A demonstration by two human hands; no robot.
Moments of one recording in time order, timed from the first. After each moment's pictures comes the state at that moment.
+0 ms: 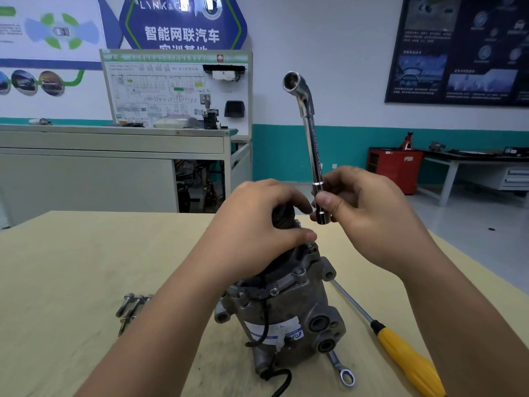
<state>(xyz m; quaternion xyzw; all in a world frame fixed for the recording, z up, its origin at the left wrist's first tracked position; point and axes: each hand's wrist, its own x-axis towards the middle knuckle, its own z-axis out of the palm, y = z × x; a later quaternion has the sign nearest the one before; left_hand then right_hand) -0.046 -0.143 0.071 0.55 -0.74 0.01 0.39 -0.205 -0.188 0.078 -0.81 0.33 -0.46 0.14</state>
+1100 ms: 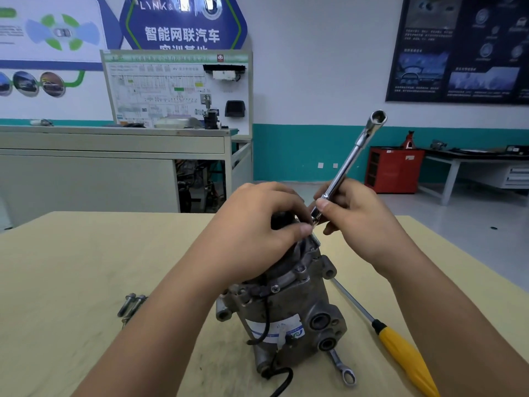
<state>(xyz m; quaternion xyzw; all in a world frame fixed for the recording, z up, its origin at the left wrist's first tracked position) -0.044 -0.140 0.073 0.51 -0.77 0.03 0.38 -0.199 -0.217 0.059 -0.75 0.37 -0.47 0.28</state>
